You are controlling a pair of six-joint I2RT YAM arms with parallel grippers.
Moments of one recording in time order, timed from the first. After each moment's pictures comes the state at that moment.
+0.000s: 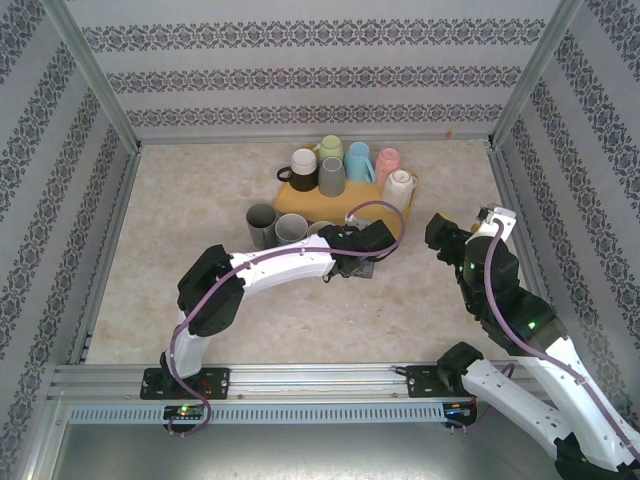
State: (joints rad) left arm -1.01 2.02 1.66 -0.81 -0.30 -0.80; right arm 0.59 0.59 0.91 -0.68 0.60 0.57
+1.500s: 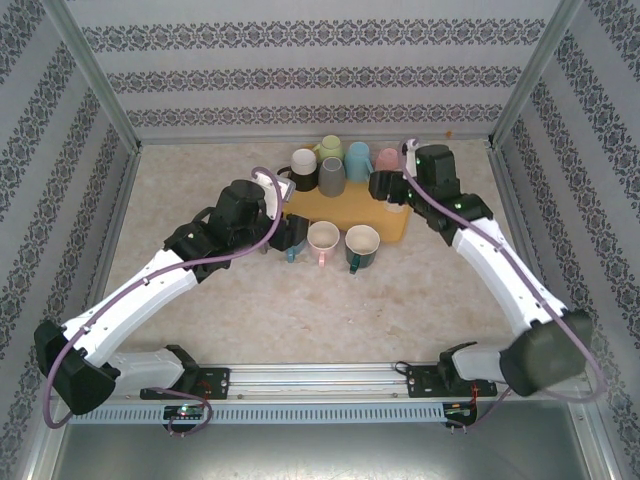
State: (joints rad) left arm -0.66 1.21 1.17 -0.52 0.06 -0.26; right arm 0.29 1.34 1.22 -0.47 -0.07 0.32
